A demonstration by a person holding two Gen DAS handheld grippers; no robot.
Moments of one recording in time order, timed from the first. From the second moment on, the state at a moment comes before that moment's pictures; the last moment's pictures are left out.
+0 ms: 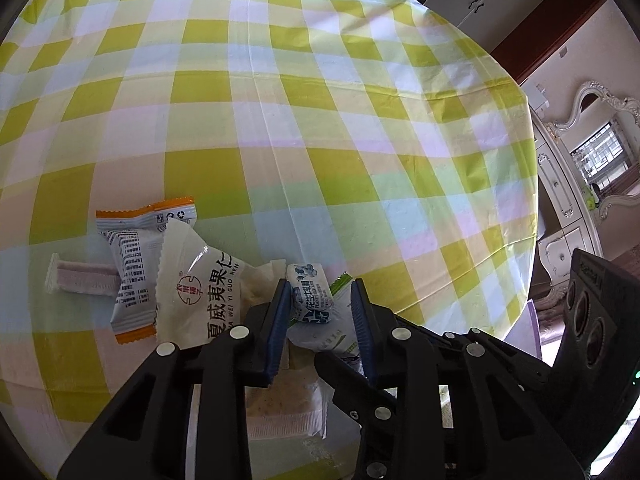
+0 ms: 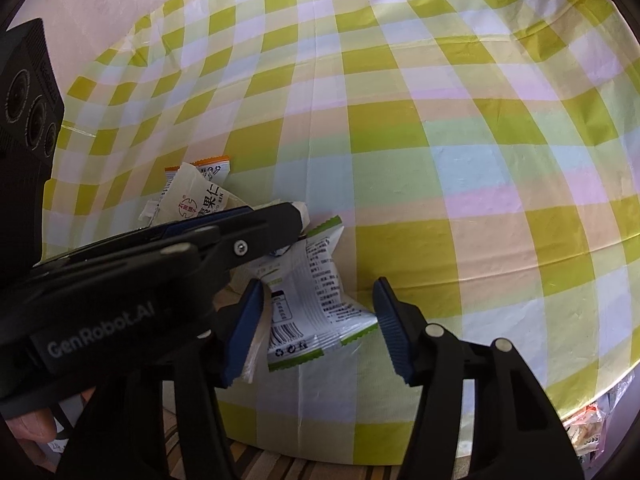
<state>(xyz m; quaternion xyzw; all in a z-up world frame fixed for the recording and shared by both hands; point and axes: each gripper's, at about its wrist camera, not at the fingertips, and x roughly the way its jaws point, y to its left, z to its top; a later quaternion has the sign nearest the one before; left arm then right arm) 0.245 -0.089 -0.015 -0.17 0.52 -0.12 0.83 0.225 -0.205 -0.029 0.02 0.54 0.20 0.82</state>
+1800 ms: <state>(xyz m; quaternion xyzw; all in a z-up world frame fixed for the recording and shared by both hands) 0.158 -0.195 0.031 -0.15 0.47 -0.24 0.84 0.168 -0.352 -0.008 0.01 0.54 0.04 0.84</state>
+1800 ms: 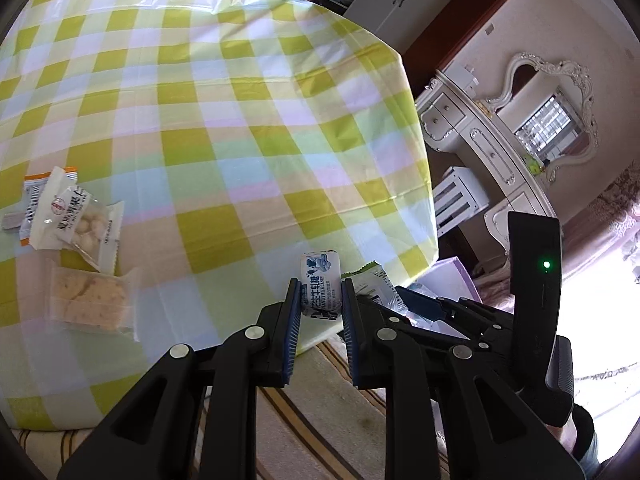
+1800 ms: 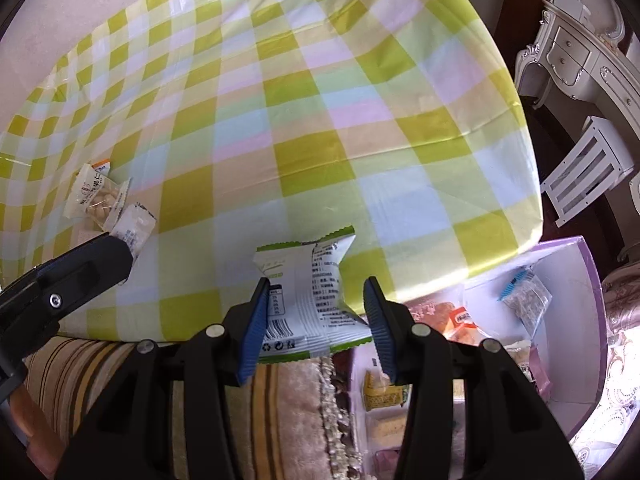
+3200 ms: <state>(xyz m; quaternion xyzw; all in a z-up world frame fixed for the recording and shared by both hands) 0.117 -0.401 -0.011 0.00 0.56 -0.40 0.72 0.102 -0.538 -0.068 0.06 0.59 -0.17 0.79</state>
